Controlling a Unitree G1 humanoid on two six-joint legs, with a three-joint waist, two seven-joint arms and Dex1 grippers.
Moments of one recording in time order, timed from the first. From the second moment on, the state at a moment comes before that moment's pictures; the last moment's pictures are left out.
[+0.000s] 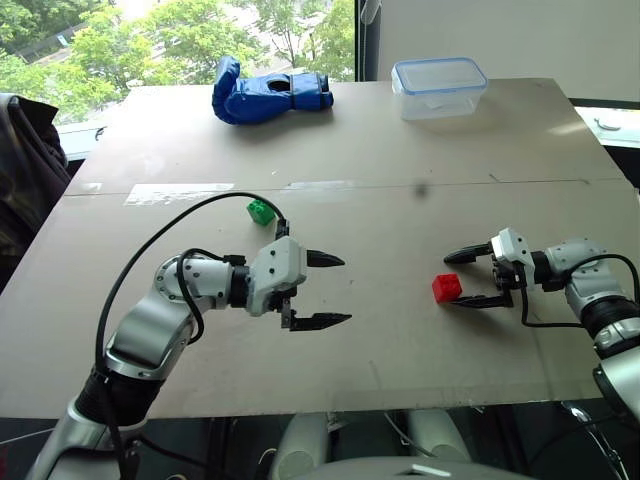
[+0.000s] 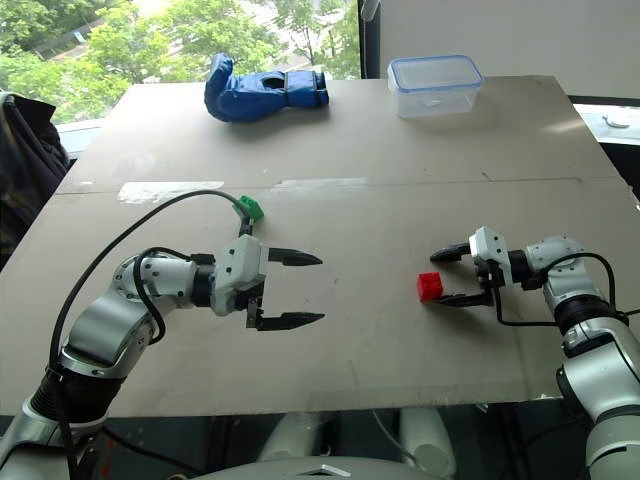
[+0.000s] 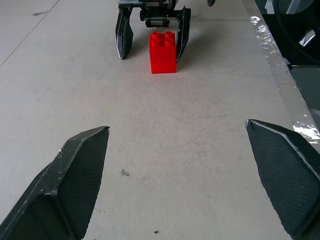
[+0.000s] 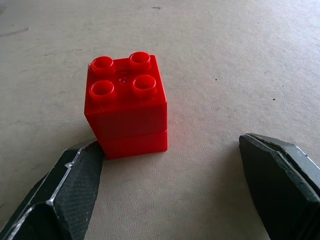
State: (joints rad) left arm -0.27 0.77 -0.13 -0.36 -0.40 0.34 -1.14; right arm -0.73 -0.70 0.45 0.99 0.52 -0.49 1.56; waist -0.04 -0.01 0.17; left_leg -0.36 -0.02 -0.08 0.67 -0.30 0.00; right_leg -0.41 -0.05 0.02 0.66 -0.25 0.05
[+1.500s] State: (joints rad) left arm -0.46 0.12 0.03 0.08 0.12 0.49 0.14; right arm -0.25 -0.60 0.06 -0.33 0.58 0.31 0.69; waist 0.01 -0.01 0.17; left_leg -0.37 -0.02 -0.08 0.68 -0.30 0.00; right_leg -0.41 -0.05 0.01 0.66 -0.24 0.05
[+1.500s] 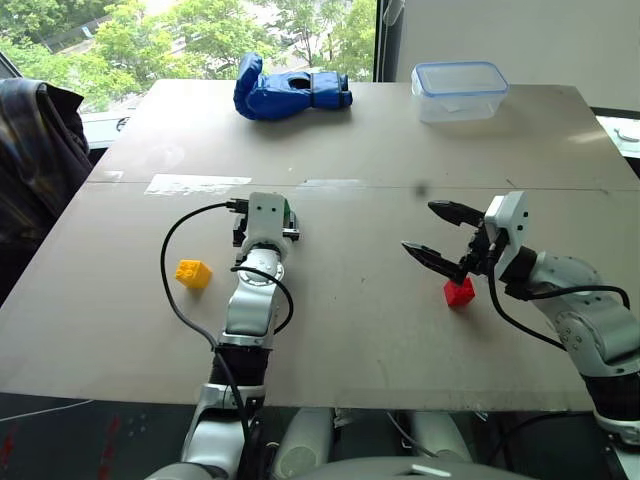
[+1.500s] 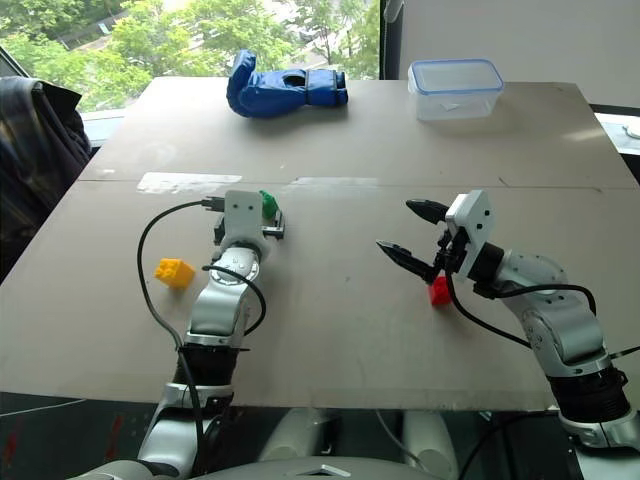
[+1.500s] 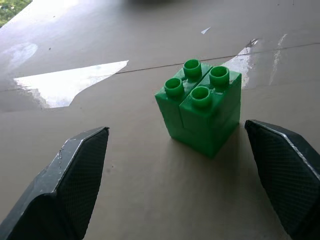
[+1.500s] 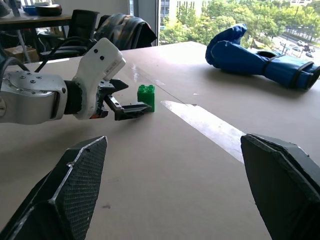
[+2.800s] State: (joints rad) left arm -0.65 -0.07 0.12 0.36 0.13 0.45 0.54; right arm -0.20 -0.58 -0.01 -0.36 0.48 0.32 0.74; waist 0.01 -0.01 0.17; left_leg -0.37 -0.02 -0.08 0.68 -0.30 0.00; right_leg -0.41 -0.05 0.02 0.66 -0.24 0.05
